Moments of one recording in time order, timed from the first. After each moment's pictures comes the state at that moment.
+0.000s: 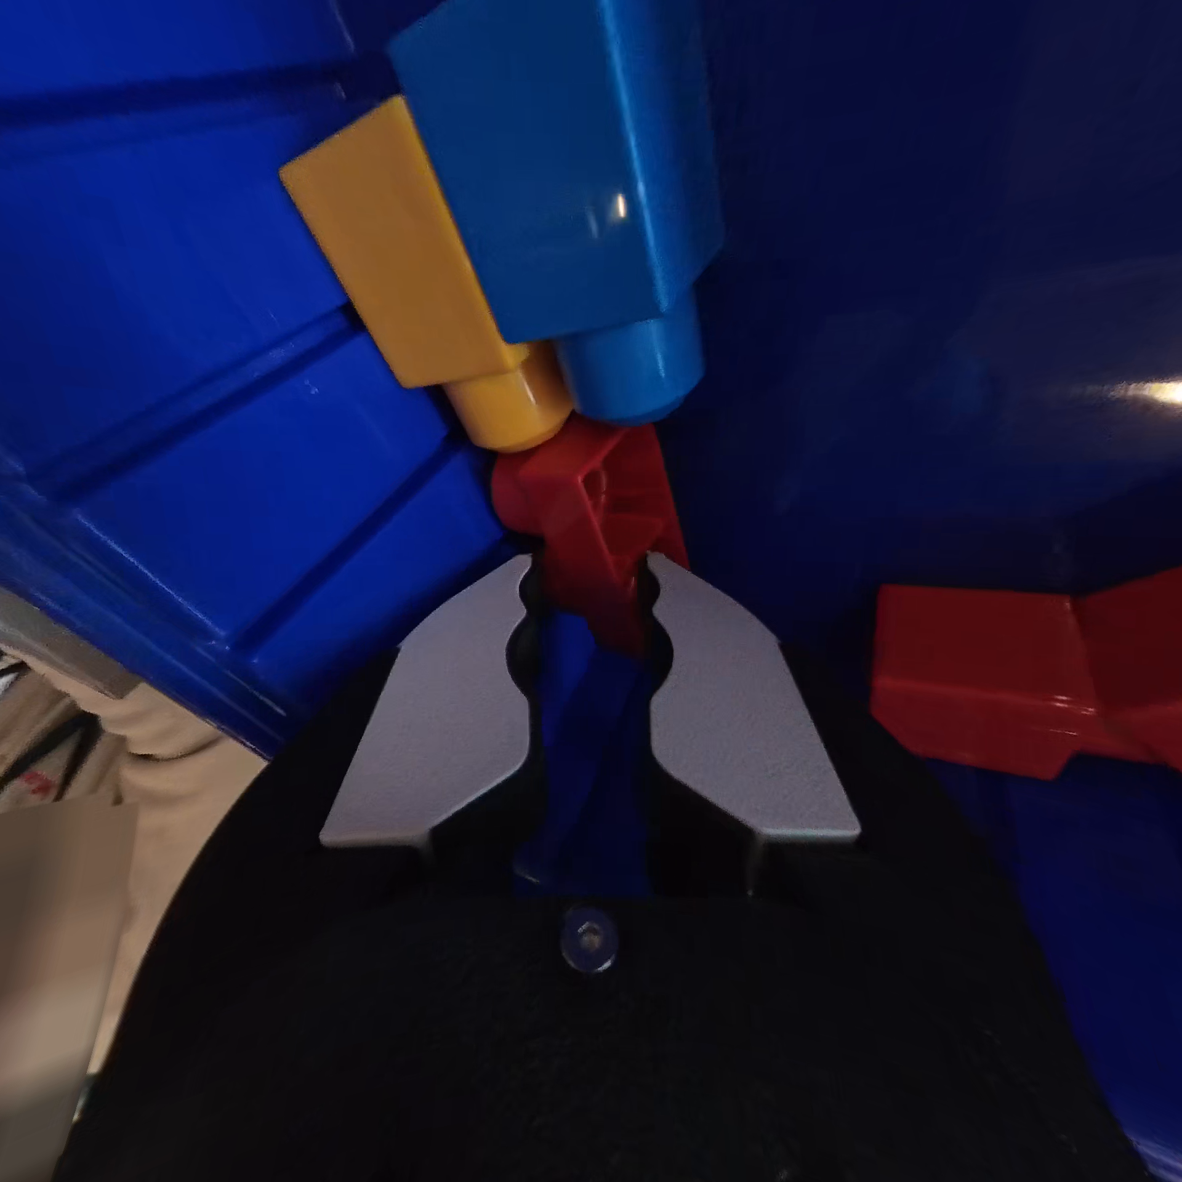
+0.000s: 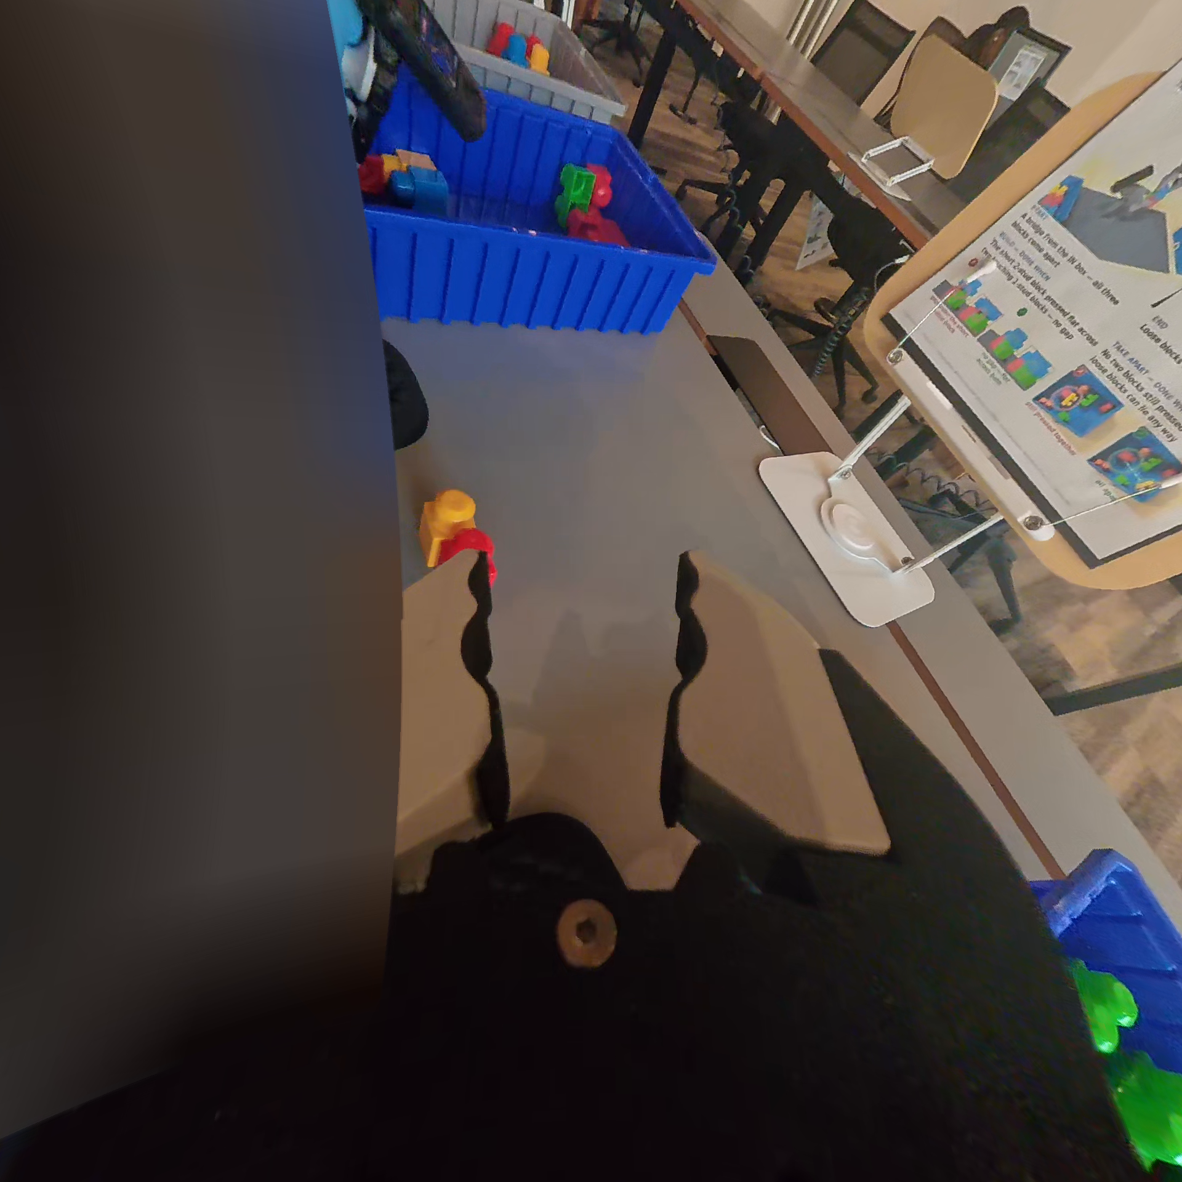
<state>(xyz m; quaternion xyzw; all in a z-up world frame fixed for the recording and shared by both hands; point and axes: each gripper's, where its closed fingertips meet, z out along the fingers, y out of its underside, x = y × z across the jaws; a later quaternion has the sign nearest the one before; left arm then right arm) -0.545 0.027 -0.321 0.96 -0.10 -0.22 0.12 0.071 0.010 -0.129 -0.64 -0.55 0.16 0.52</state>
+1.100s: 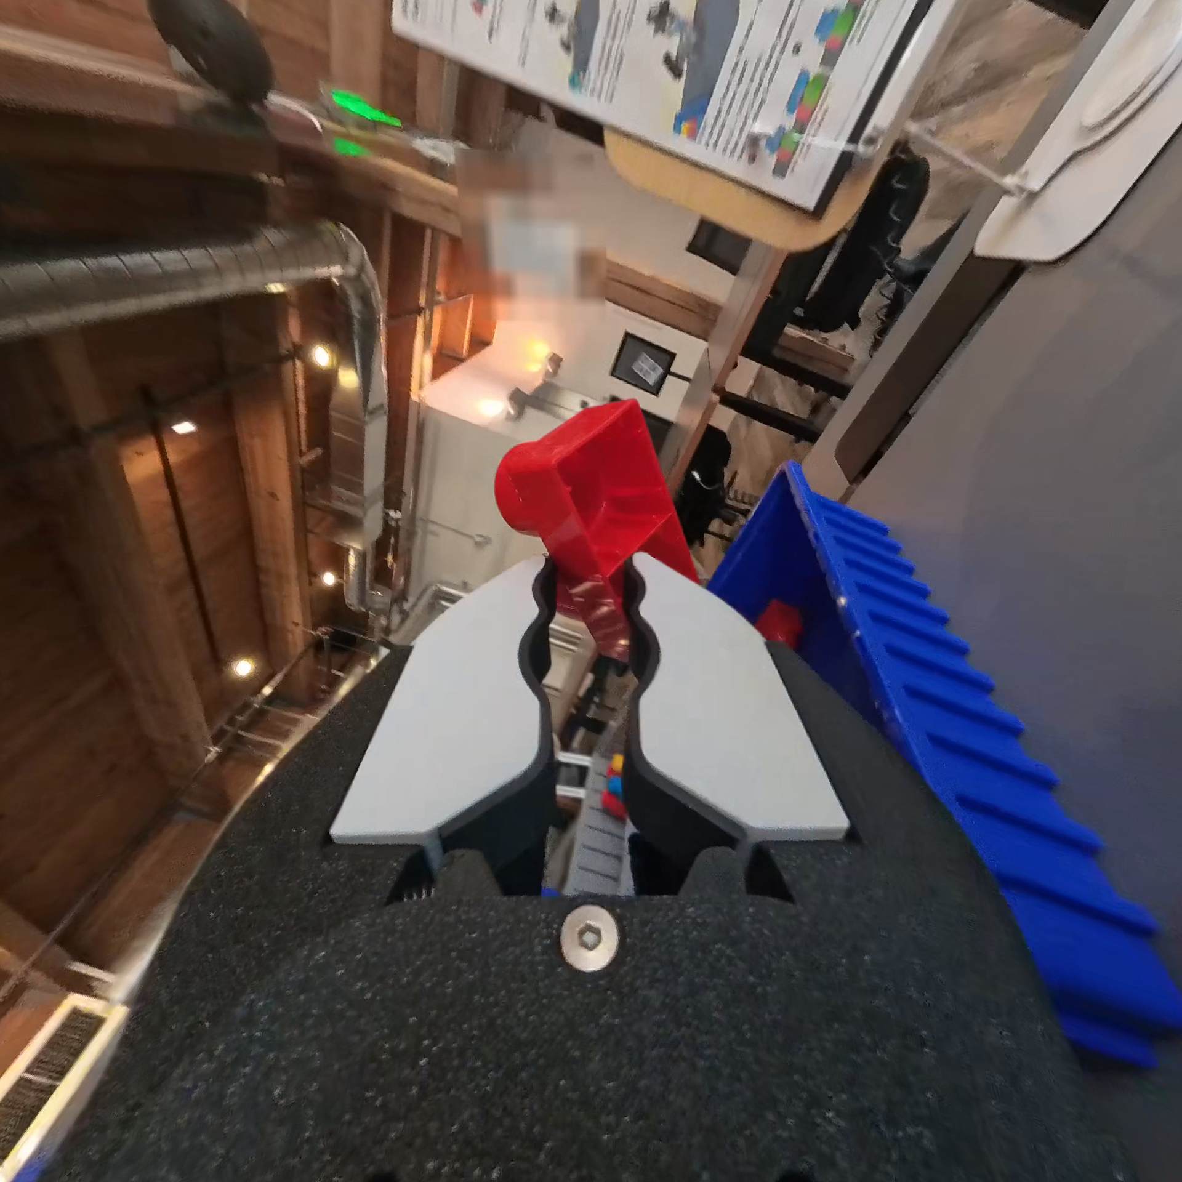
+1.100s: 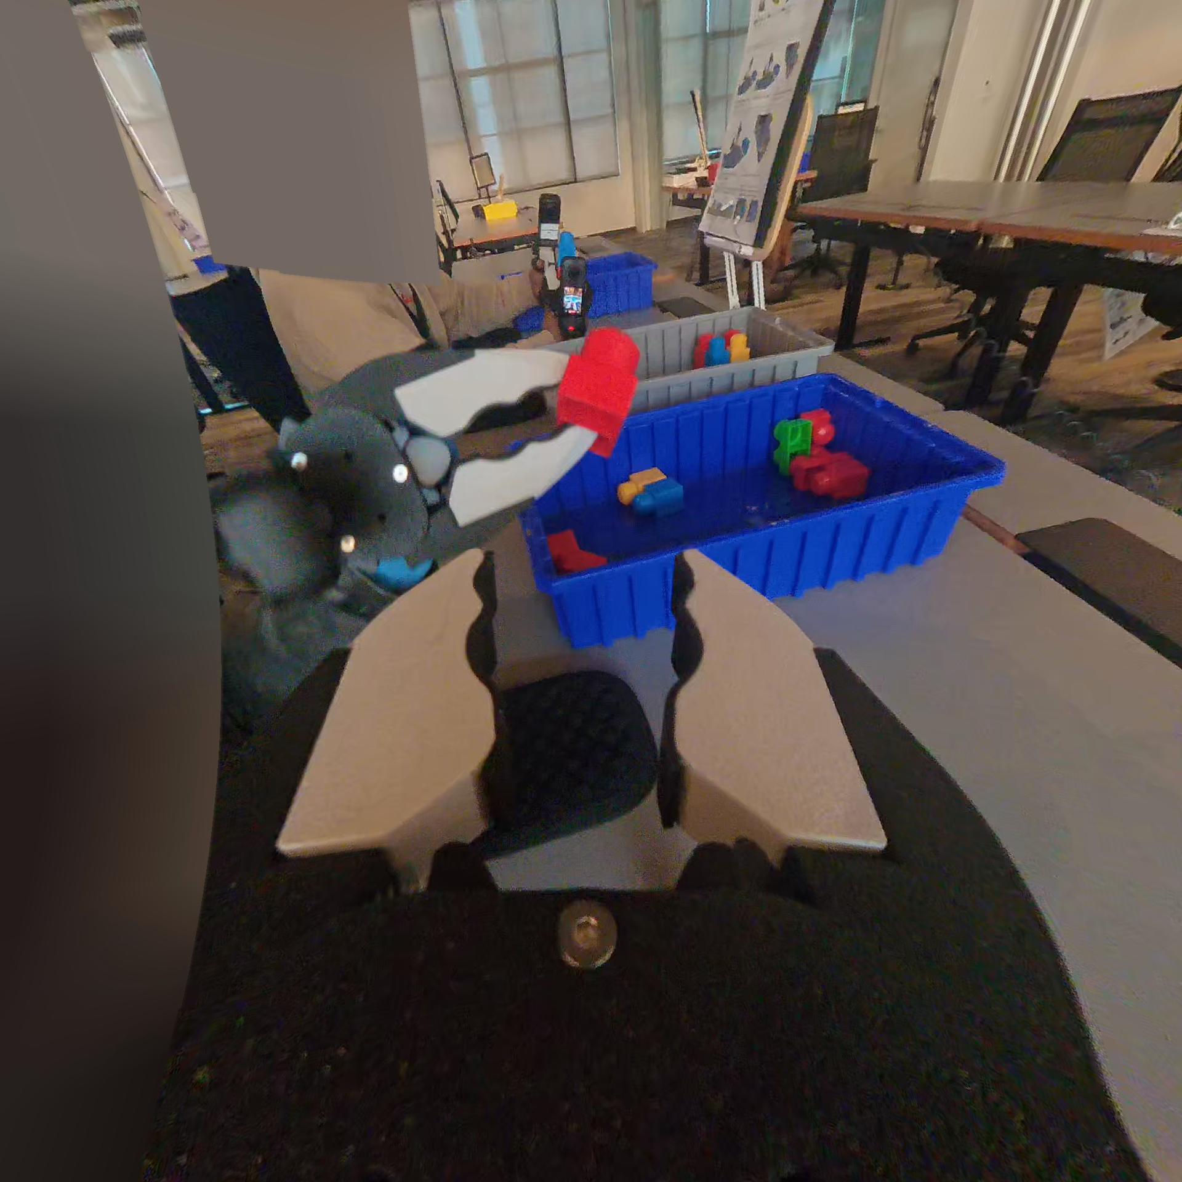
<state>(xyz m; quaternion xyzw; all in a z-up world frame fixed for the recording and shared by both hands) -0.255 0.041 -0.083 0.56 -0.34 -0.49 -0.57 -0.123 0.013 -0.082 -0.60 -0.46 0.46 0.46</state>
